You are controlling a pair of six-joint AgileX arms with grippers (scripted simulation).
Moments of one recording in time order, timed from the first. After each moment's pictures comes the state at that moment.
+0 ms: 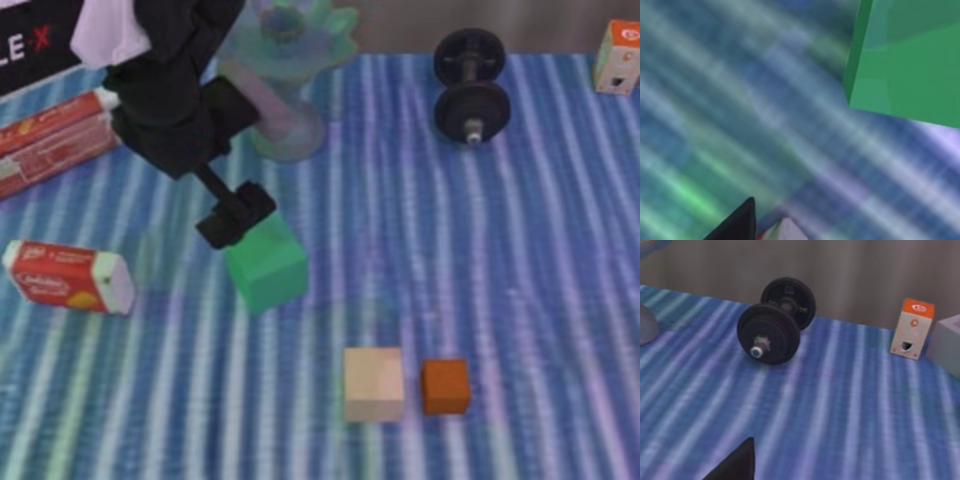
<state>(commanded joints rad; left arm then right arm) -0.43 1.97 1.60 -1.05 0.01 0.50 0.11 0.29 0.22 -0.15 -0.03 -0.12</state>
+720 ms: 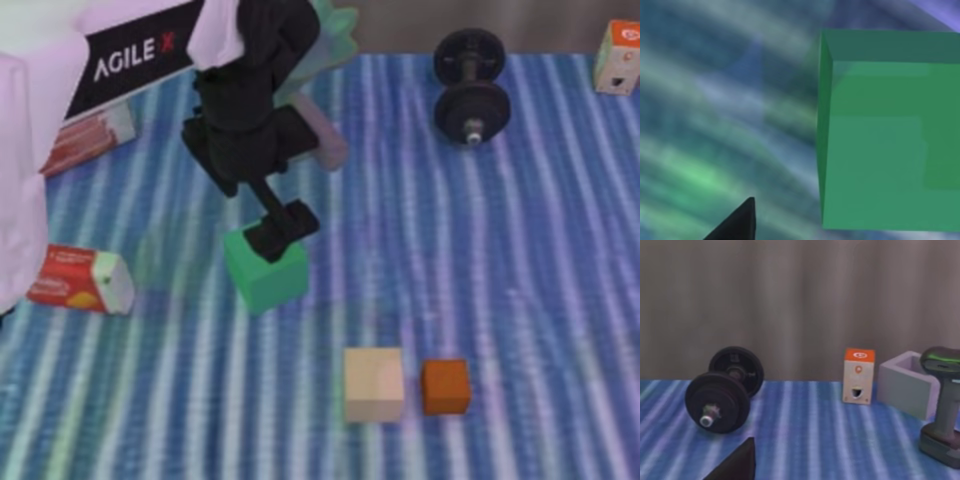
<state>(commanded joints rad) -0.50 2.26 1.90 -1.20 0.00 0.58 0.01 0.00 0.00 0.00 0.00 0.00</state>
